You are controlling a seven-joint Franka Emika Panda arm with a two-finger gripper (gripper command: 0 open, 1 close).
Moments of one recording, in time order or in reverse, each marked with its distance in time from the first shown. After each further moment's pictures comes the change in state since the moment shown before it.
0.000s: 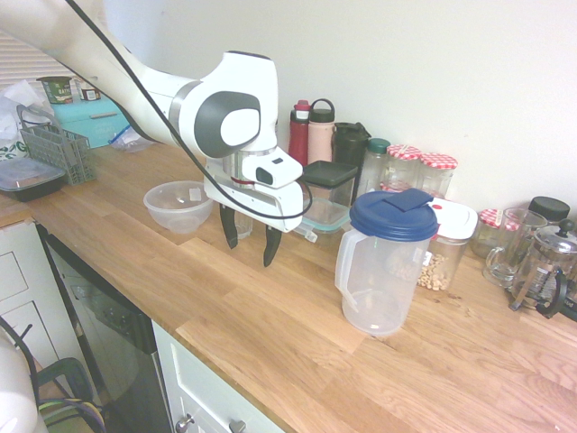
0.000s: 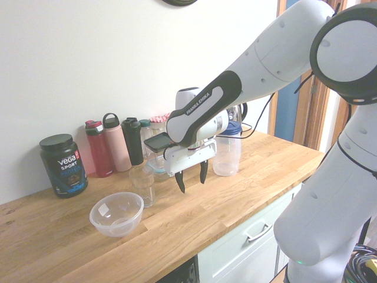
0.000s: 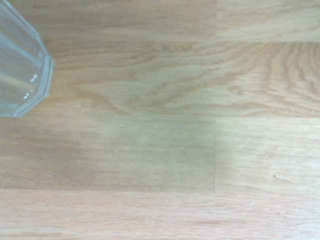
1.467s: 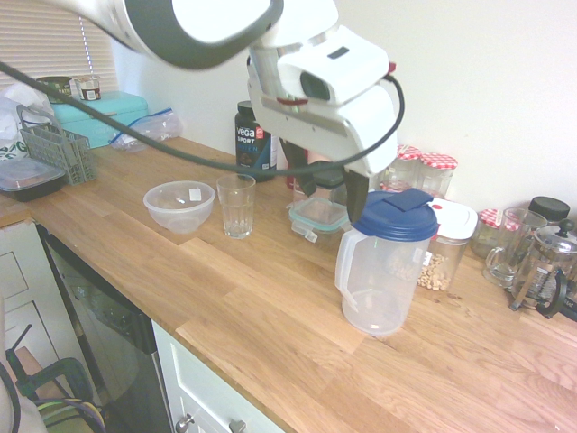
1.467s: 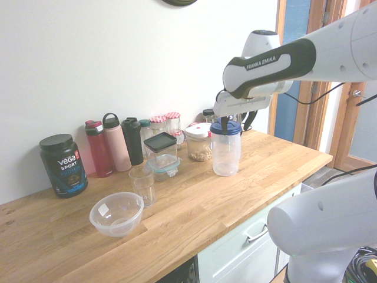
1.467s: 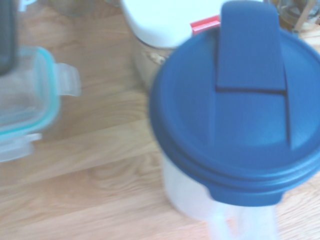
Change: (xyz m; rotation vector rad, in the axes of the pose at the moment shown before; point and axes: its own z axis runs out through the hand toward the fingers) arm 0.057 0.180 -0.146 0.216 0.330 0.278
